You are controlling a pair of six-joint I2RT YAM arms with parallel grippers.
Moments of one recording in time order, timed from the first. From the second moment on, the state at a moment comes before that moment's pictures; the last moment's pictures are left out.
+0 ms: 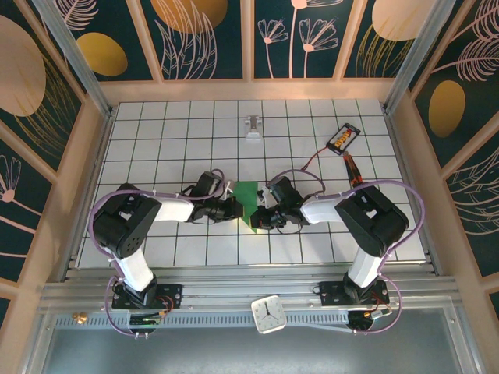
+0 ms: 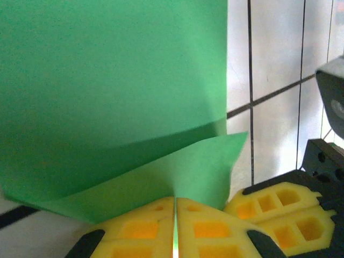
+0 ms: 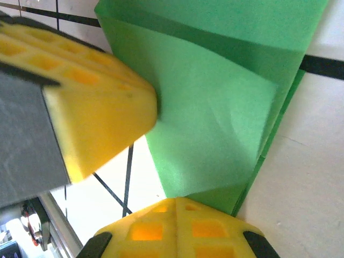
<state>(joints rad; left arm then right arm) -0.57 1.76 0.71 0.15 0.54 -0.73 0.72 1.74 0.71 0.06 -0.55 0.66</state>
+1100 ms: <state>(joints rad) -0.38 1.69 0.67 0.16 0.53 -0.69 0.72 1.67 0.67 0.02 -0.48 0.65</state>
